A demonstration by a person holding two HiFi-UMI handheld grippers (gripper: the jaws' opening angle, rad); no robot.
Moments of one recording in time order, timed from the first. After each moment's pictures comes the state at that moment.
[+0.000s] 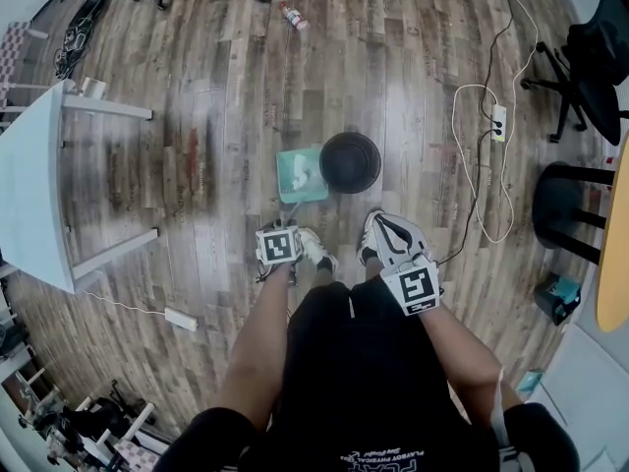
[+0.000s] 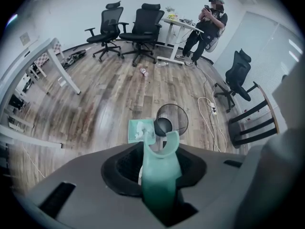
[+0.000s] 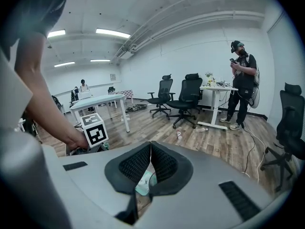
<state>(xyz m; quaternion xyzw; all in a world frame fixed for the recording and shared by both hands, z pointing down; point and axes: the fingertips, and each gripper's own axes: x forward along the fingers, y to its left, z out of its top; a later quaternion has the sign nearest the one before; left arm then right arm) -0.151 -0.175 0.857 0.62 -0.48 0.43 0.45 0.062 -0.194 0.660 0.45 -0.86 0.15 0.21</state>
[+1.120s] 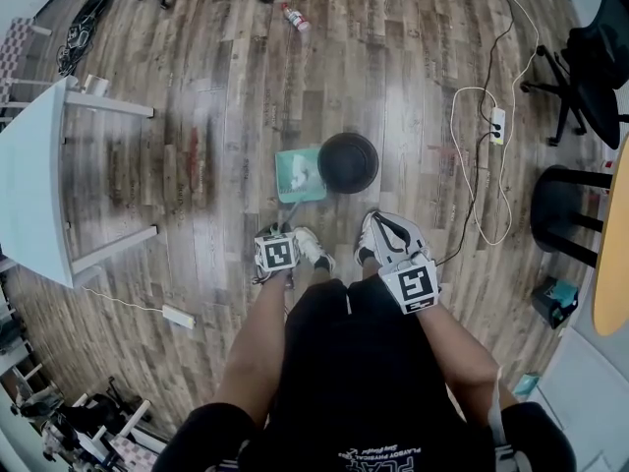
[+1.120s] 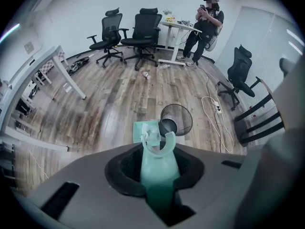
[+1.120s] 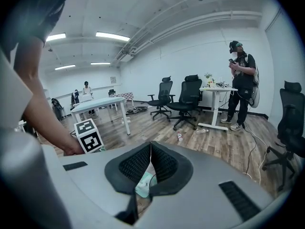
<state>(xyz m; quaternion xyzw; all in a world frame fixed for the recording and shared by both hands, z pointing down) -0.164 -0.161 0.859 0.61 -0.51 0.44 0.41 0.068 -0.195 0.650 0.45 -0.86 0.15 0.20</state>
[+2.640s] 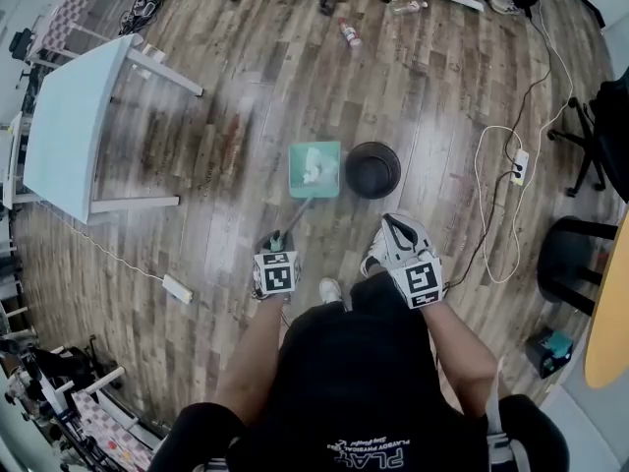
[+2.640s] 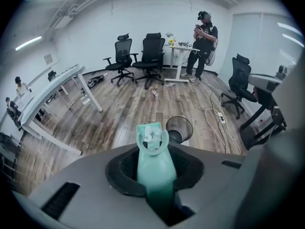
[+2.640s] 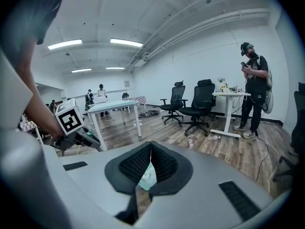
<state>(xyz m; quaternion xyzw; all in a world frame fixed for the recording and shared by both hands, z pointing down) -0.176 -0.078 0.751 0.62 -0.59 0.39 0.34 0.068 -0.151 0.638 0.38 -0.90 0.12 0.17</state>
